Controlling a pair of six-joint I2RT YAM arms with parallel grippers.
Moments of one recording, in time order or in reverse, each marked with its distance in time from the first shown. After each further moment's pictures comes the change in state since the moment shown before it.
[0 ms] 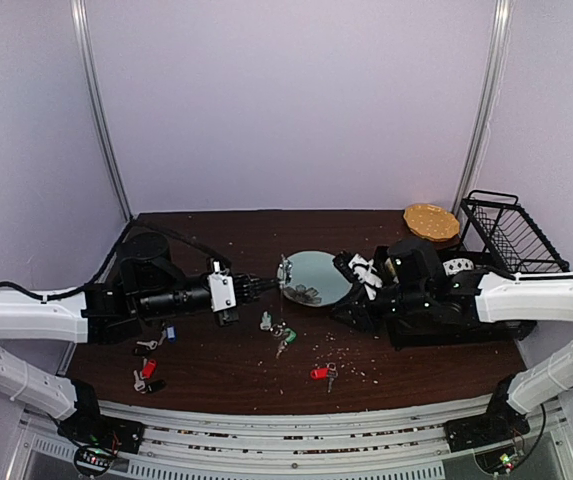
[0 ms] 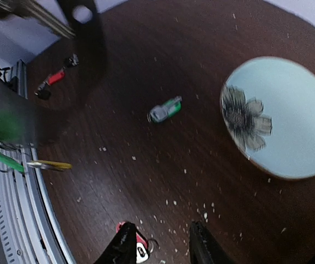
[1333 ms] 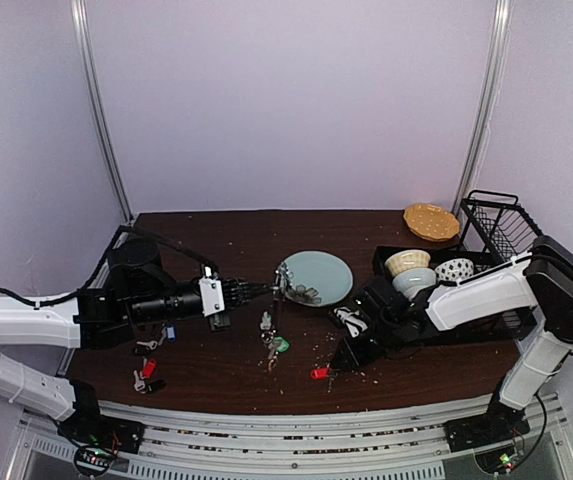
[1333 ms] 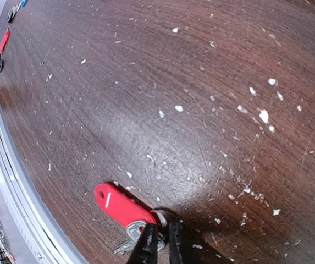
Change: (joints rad) left arm 0.000 -0.061 -0.050 -0.001 0.017 -0.044; right arm 0.044 0.343 0.002 -0.130 -0.082 0.417
